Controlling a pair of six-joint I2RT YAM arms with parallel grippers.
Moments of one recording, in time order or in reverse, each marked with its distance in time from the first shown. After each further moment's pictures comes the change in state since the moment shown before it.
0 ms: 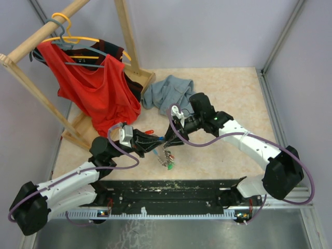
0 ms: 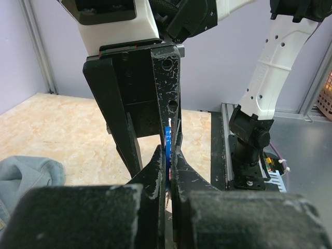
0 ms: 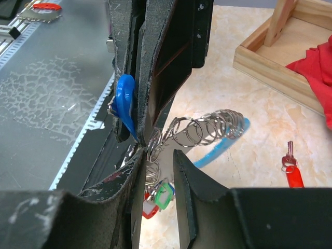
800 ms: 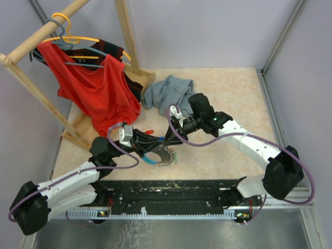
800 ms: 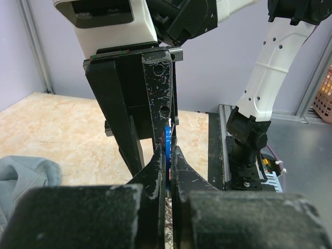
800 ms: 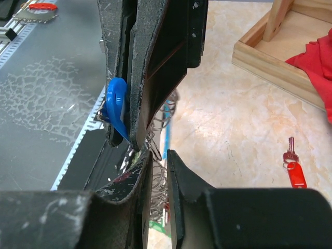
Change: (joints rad) left arm 0.000 0.004 0.000 0.010 0.002 -0.017; right arm 0.012 0.000 0.000 0.006 0.031 0.028
